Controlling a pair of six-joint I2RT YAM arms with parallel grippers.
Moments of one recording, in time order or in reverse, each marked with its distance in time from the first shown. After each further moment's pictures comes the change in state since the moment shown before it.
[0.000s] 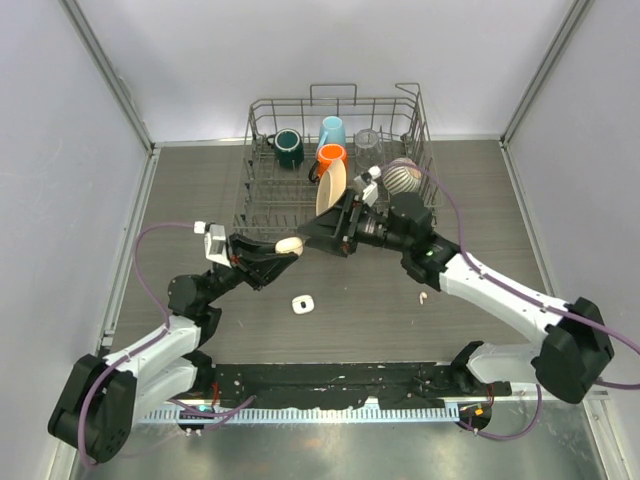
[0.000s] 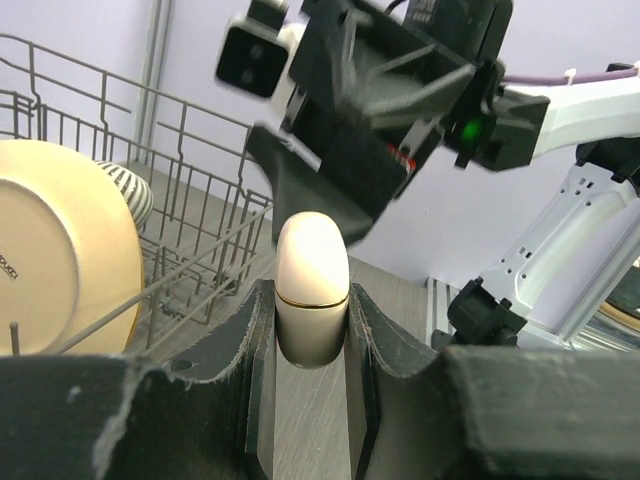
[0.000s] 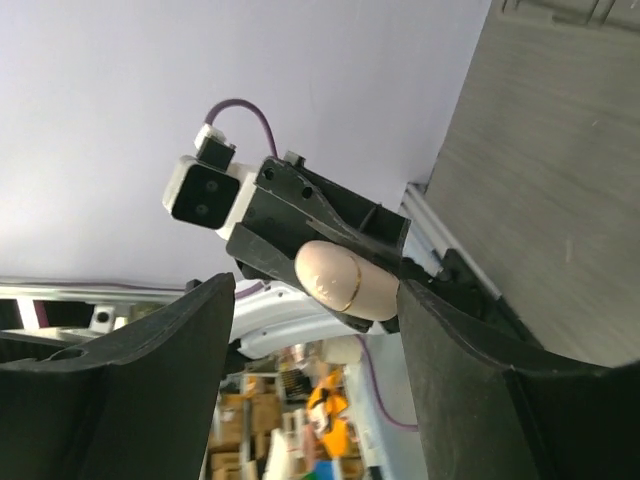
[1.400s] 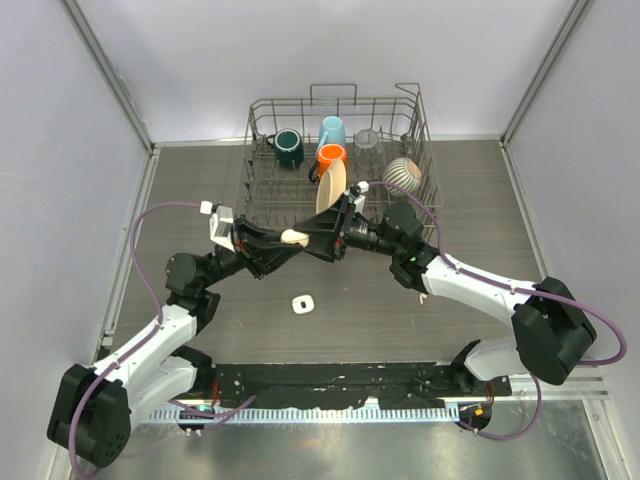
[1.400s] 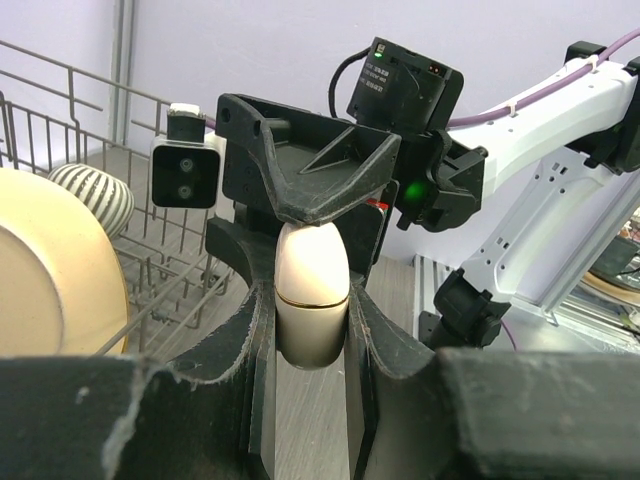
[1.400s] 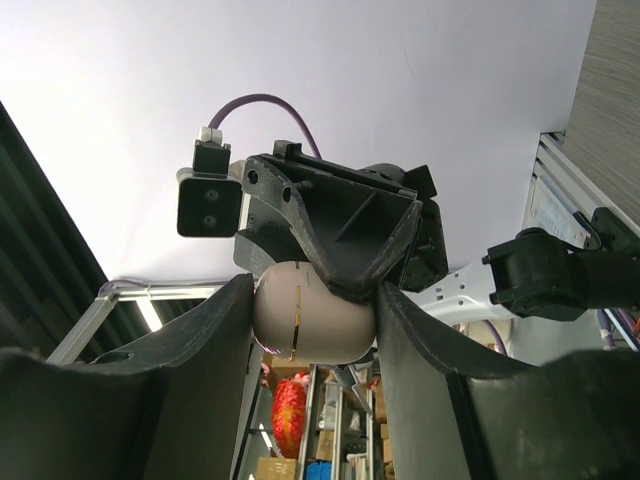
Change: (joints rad) left arm 0.010 -0.043 0.183 -0.288 0.097 0.050; right arm 0.003 0.104 -0.089 0.352 -0.062 0.406
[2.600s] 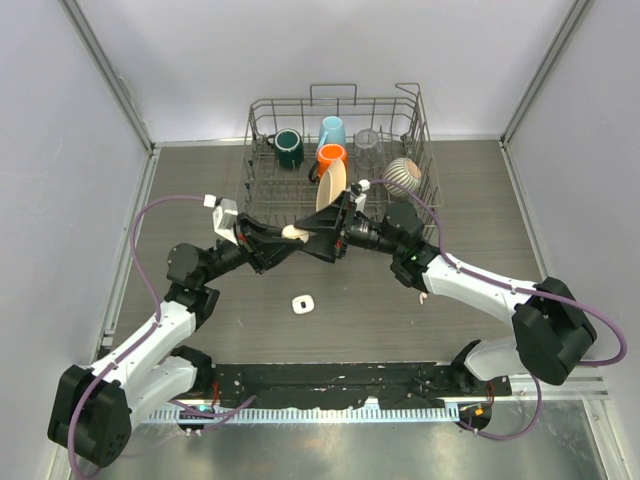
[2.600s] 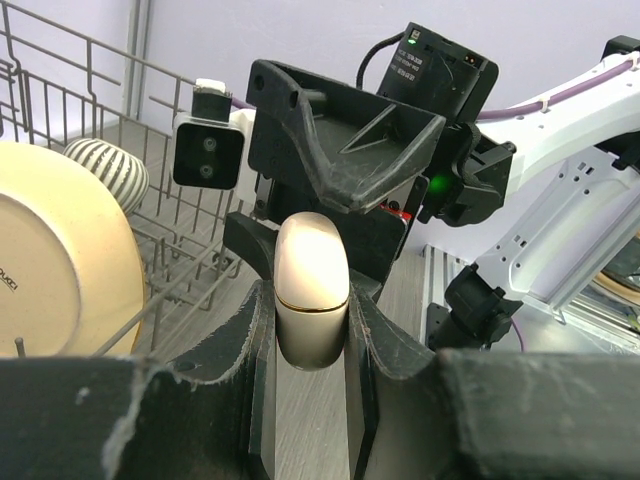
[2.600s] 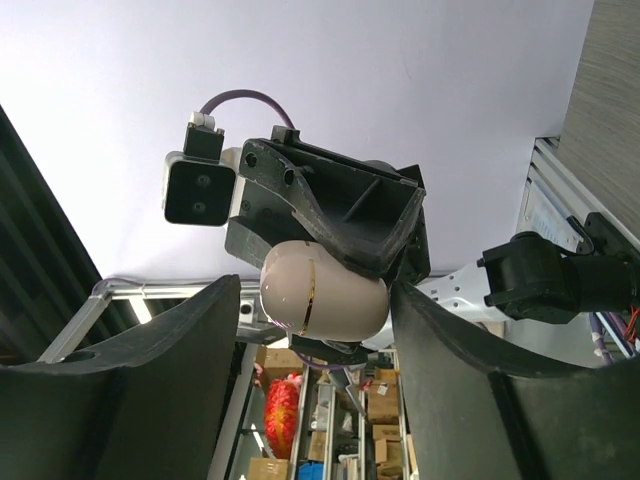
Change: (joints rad) left arm 0.003 0.003 0.047 -0.126 -0.006 0.030; right arm -0.002 0.000 0.005 -0.005 -0.007 -0.022
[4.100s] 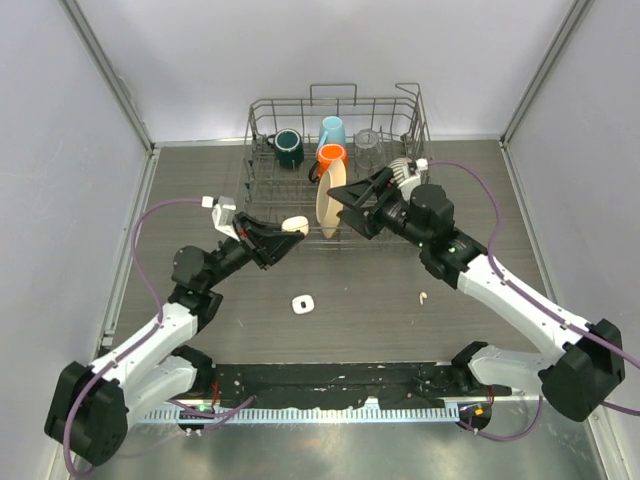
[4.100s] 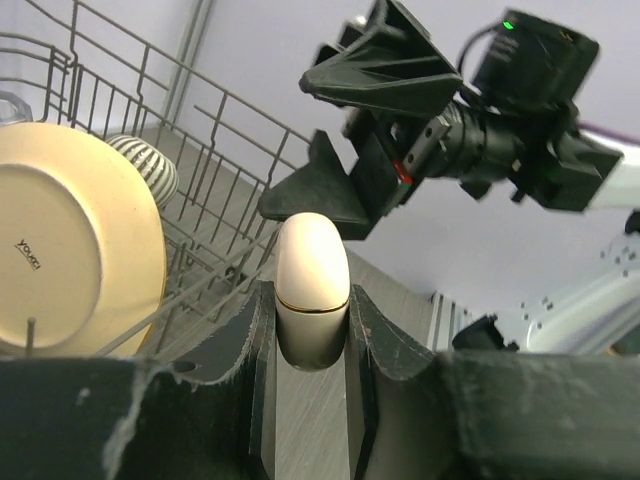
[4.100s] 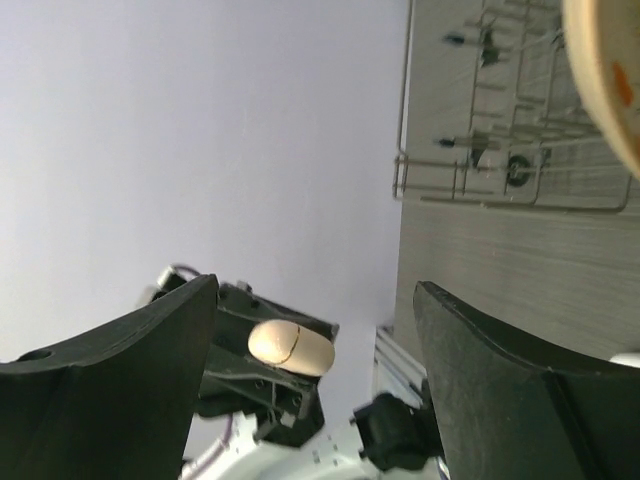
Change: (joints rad) left arm -0.088 0.032 -0.023 0.023 -0.255 -0.069; right arm -0.090 -0.241 0.110 -0.579 0.484 -0.364
